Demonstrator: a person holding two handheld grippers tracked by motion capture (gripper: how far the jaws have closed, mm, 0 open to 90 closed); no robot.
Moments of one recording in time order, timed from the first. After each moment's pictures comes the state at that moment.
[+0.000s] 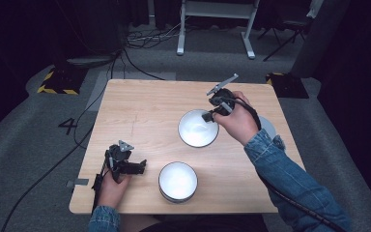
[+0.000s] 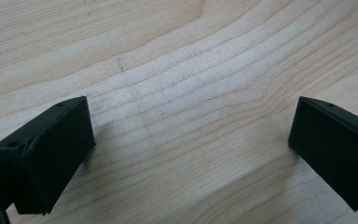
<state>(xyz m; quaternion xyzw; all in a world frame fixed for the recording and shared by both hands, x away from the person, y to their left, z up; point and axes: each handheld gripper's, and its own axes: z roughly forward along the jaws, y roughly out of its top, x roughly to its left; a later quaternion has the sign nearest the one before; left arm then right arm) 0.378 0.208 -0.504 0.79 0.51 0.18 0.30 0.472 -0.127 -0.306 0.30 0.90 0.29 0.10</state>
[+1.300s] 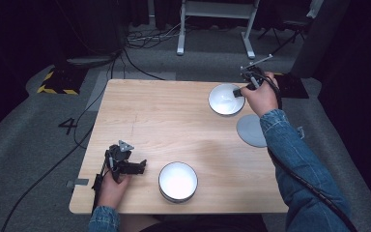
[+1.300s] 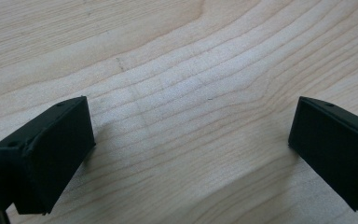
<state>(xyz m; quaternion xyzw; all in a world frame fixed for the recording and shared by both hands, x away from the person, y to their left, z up) 0.378 0.208 -0.504 0.79 0.51 0.18 0.30 0.551 -0.215 -0.301 0.44 0.83 0.29 0.16</state>
